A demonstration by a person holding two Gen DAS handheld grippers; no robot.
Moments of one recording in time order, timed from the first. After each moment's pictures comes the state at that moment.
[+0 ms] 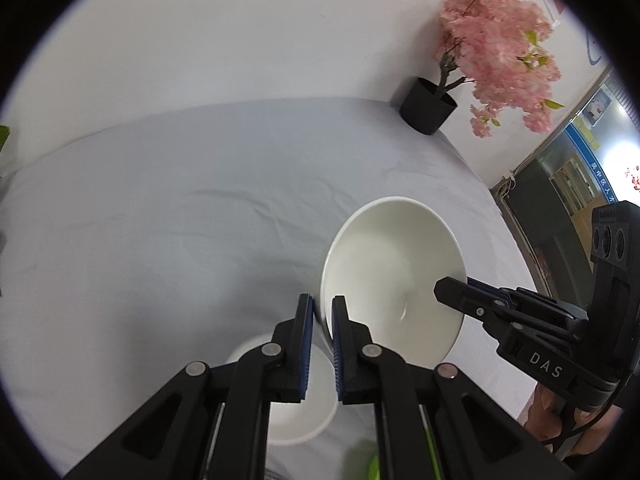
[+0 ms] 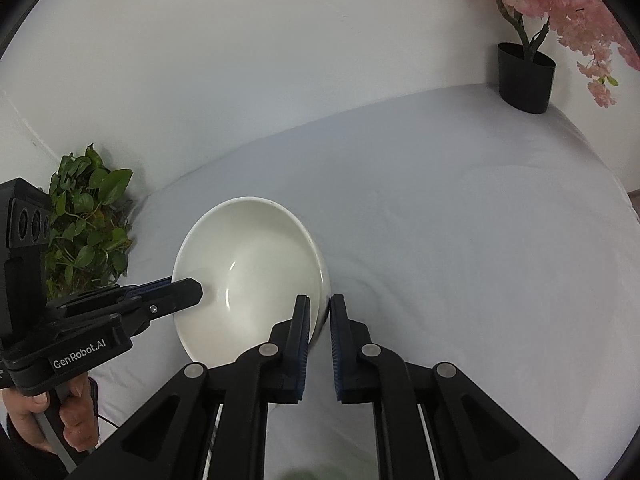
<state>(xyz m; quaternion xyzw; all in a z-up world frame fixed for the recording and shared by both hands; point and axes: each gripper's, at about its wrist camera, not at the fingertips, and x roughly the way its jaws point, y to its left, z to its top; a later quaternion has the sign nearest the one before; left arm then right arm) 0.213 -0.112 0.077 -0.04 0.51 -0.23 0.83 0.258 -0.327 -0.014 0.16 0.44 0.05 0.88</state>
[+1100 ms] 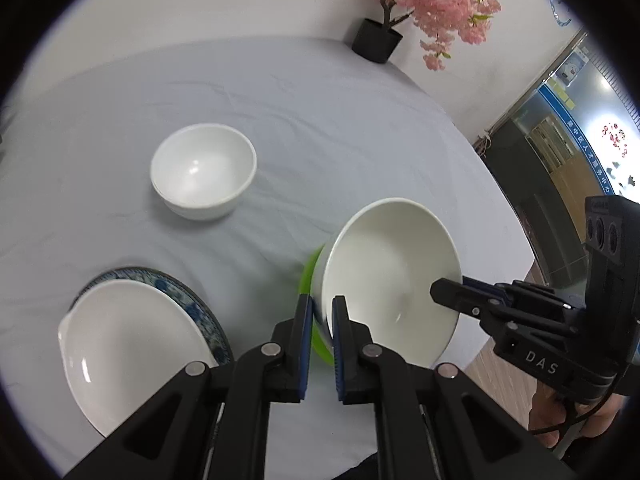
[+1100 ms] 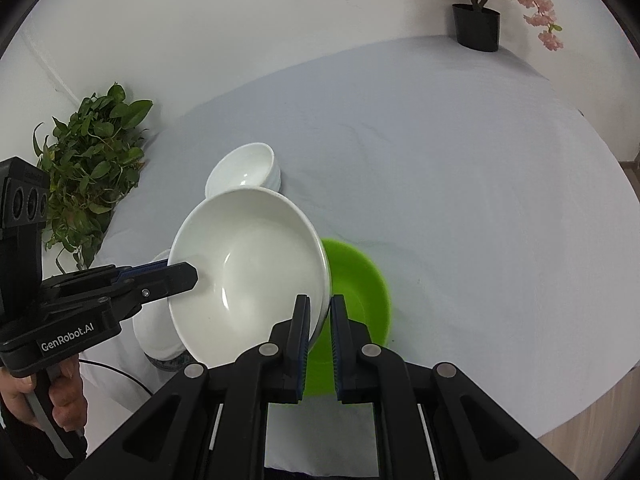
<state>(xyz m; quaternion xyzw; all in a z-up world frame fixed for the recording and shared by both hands) 0.035 -0.136 0.027 -0.03 0.54 -0.26 0.80 -0.052 -0.329 -0.068 0.15 0.48 0.05 0.86</state>
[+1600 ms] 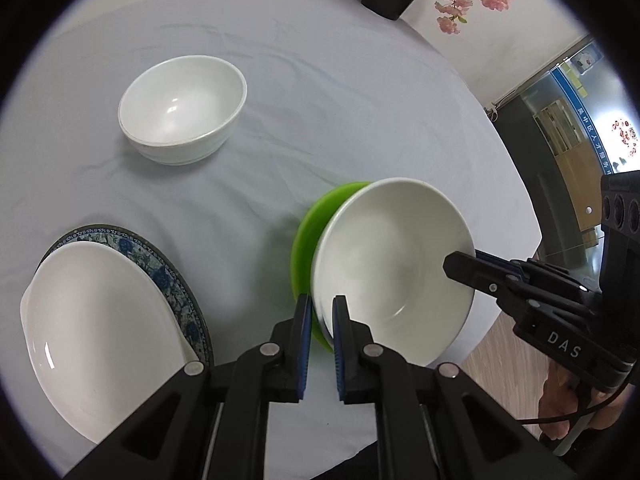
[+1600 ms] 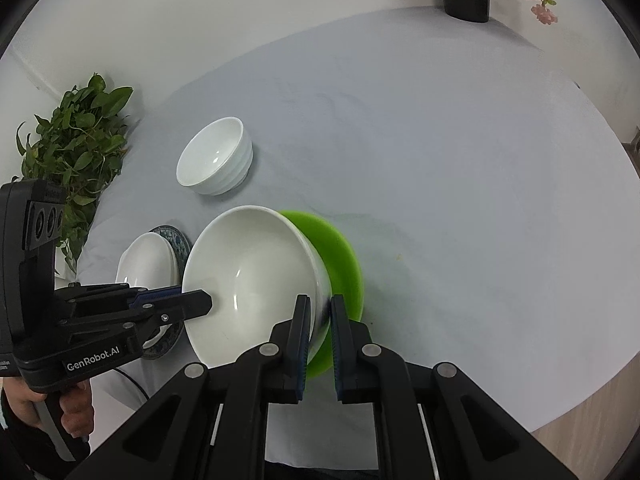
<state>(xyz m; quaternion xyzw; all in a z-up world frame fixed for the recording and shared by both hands) 0.042 -0.146 -0.012 -0.03 0.60 -0.26 0.75 -0.045 -0.344 -0.095 0.16 0.52 0.04 0.84</state>
